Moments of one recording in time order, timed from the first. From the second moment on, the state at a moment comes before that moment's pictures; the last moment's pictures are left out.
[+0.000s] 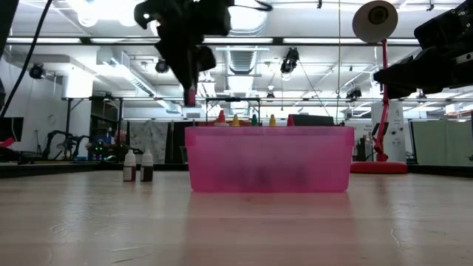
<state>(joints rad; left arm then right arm) 0.04 1.70 1.54 -1.10 0.09 0.24 -0.02 0.11 0.01 0.01 -0.05 -0.06</state>
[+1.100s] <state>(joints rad) 0.03 2.02 1.77 -1.09 0.13 1.17 -0.02 0.11 0.01 0.01 -0.05 -0.06</state>
